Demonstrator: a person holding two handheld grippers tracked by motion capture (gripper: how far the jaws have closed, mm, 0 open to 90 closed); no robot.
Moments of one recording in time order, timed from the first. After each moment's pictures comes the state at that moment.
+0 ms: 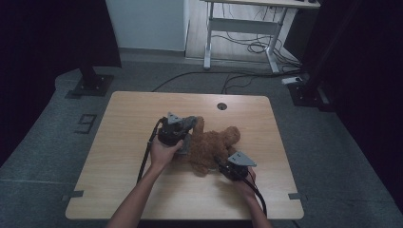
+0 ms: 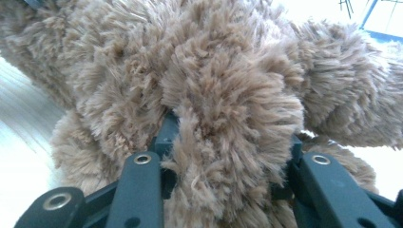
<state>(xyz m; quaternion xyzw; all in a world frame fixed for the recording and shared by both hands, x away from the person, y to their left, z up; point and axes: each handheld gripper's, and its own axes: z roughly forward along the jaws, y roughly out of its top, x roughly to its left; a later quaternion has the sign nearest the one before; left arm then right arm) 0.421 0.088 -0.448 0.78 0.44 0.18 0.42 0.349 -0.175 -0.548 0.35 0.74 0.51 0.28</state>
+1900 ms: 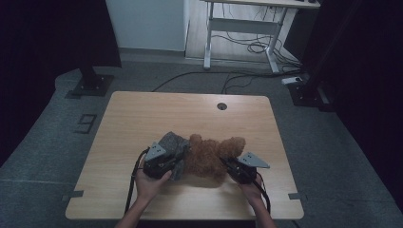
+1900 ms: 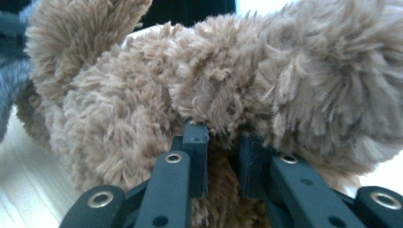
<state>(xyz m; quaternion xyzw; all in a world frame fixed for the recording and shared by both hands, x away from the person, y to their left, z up) 0.321 0.127 -0.468 0.75 0.39 0.15 0.51 0.325 -0.194 -0.517 0.37 0.71 0.55 0.23</state>
